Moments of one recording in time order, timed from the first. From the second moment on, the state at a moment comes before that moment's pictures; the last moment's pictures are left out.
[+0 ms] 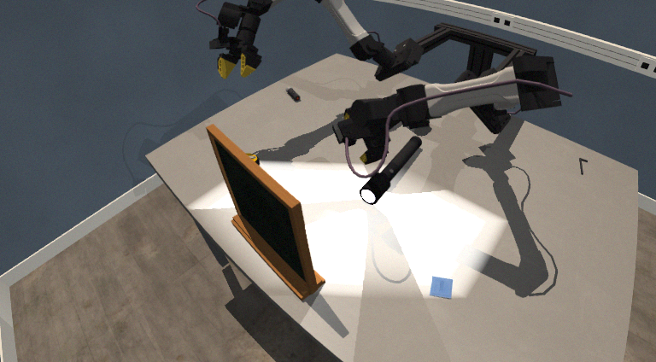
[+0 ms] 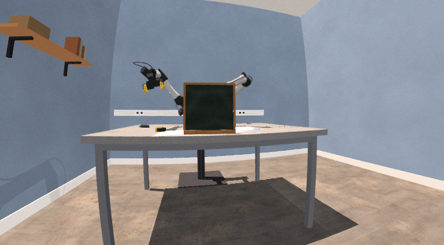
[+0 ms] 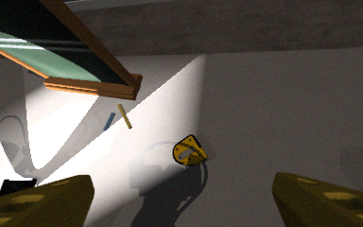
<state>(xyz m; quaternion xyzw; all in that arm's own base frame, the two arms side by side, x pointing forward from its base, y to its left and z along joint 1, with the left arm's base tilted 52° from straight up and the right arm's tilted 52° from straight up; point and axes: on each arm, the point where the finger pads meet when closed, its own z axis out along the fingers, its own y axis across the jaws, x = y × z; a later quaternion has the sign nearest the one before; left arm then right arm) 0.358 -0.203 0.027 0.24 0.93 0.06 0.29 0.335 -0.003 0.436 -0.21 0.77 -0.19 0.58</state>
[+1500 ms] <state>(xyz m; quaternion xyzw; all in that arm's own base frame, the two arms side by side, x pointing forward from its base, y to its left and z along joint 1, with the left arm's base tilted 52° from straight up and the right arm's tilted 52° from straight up) 0.189 -0.098 -0.087 -0.05 0.90 0.32 0.30 0.375 -0.001 0.403 0.00 0.70 0.00 0.71</state>
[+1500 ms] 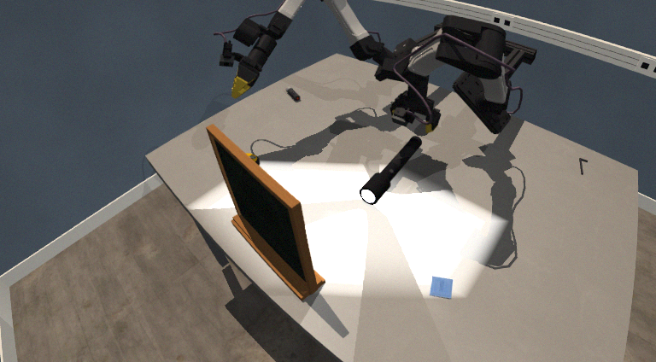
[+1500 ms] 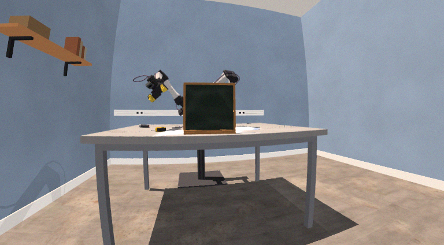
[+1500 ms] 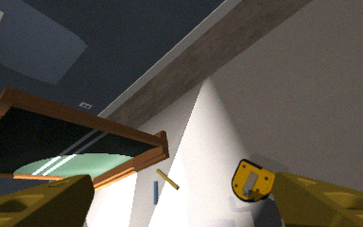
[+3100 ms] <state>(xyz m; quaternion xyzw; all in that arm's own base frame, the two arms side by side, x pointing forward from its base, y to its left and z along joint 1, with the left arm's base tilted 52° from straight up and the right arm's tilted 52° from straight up) 0.212 -0.061 -0.117 -0.05 0.89 0.33 0.30 0.376 -0.001 0.403 0.00 0.70 0.00 0.71</state>
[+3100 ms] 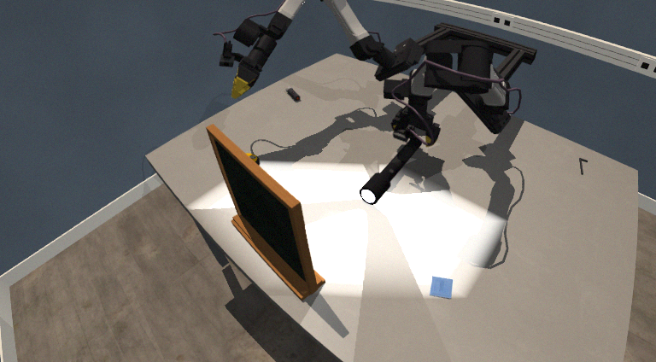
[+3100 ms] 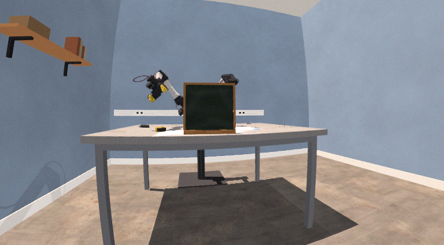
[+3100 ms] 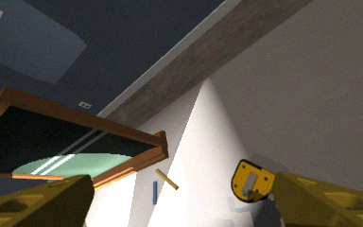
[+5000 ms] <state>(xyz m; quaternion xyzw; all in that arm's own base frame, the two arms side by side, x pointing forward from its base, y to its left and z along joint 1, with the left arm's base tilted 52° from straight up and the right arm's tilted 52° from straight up) 0.230 -0.047 -0.134 -0.05 0.90 0.32 0.31 0.376 -0.001 0.403 0.00 0.70 0.00 0.71</state>
